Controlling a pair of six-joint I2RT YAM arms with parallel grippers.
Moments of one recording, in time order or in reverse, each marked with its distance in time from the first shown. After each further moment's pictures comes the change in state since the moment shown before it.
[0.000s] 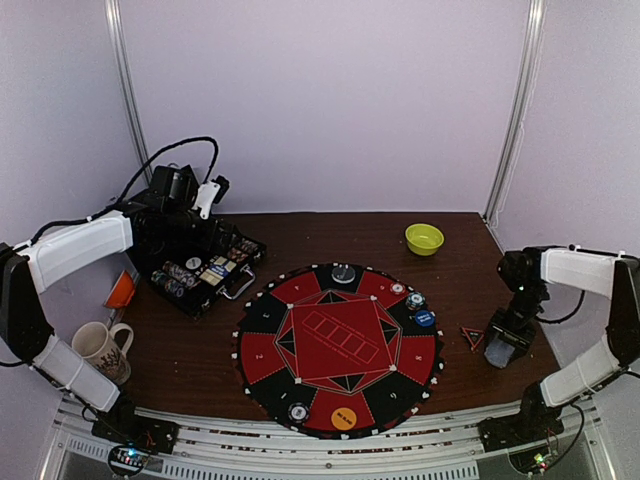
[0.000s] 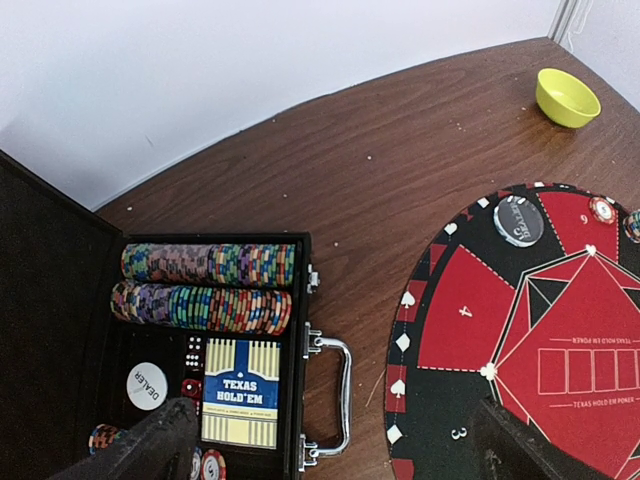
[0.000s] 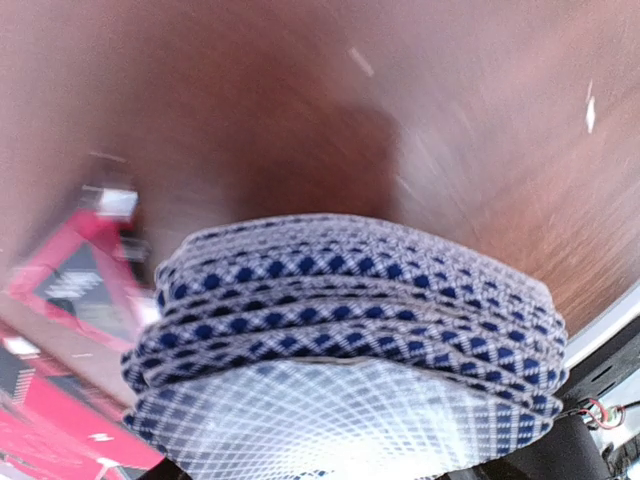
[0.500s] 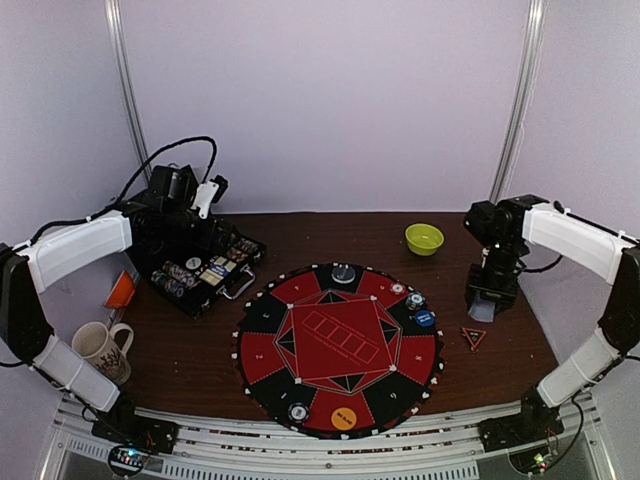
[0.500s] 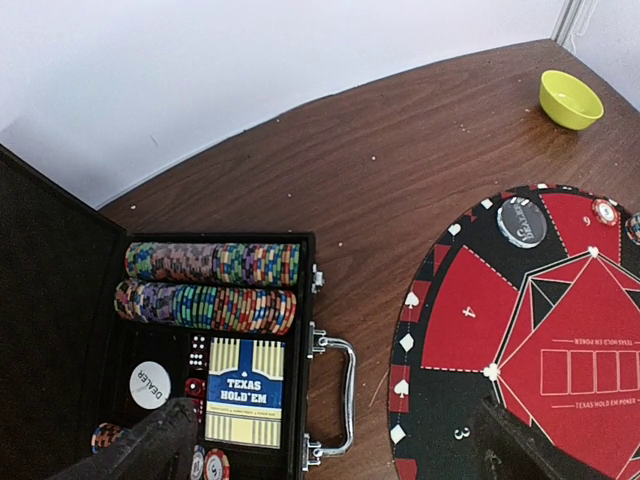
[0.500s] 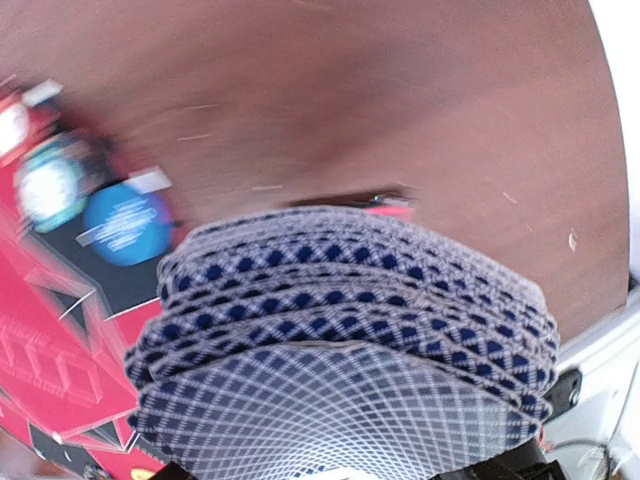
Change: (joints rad) left arm 0.008 -0.002 0.000 0.000 0.000 0.000; right arm 0.258 0.090 0.431 -0.171 0.128 -0.096
